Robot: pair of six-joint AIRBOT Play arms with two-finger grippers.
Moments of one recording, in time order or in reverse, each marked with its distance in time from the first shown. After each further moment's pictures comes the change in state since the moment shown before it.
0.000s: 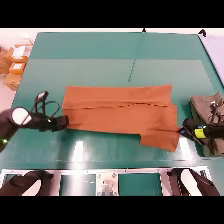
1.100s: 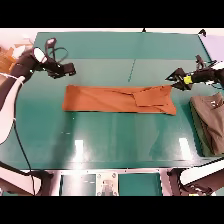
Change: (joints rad) left arm 0.058 -0.836 0.981 0.048 0.093 0.155; right arm 0.185 -0.974 0.969 0.229 -0.118 -0.185
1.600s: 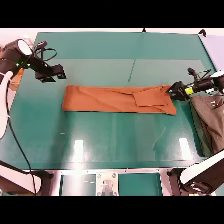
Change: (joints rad) left arm 0.090 -0.014 0.091 0.015 -0.328 0.003; right arm -0.063 -0.195 0.058 0.036 0.261 -0.240
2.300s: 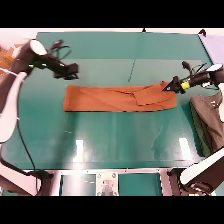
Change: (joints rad) left arm -0.173 -0.026 -0.001 -0.182 0.101 0.045; right arm 0.058 0.013 0.116 0.050 0.103 -0.006
